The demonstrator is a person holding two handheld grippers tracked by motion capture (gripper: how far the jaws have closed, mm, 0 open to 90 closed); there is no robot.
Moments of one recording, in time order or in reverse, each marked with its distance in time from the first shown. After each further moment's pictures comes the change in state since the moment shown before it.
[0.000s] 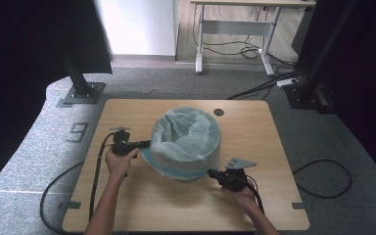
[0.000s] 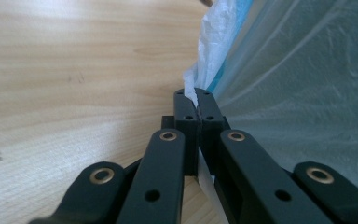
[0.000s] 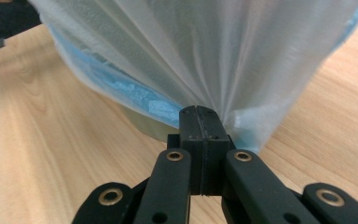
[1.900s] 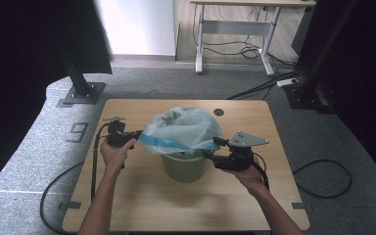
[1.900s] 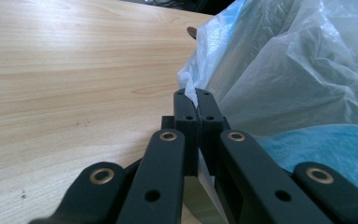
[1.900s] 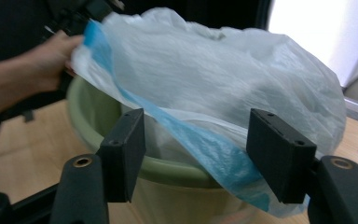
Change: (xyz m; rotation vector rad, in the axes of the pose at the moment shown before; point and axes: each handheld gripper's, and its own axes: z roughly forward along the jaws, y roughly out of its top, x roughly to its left) left arm -0.016 0.033 -0.030 -0.088 0.002 0.034; right arm 0.039 0.120 -0.057 -0.166 -0.048 -0.141
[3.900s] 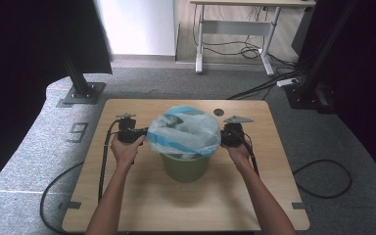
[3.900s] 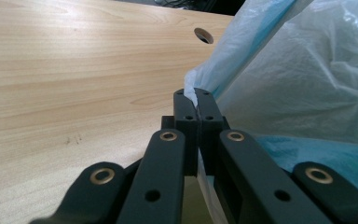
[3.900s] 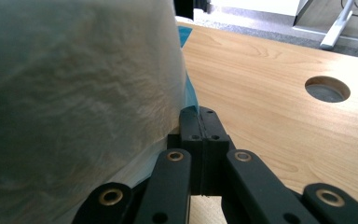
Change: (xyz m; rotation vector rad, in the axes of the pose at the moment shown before) left arm -0.008 0.008 0.032 0.018 0.057 0.008; right arm -0.099 -0.039 0.087 0.162 -0.173 0.200
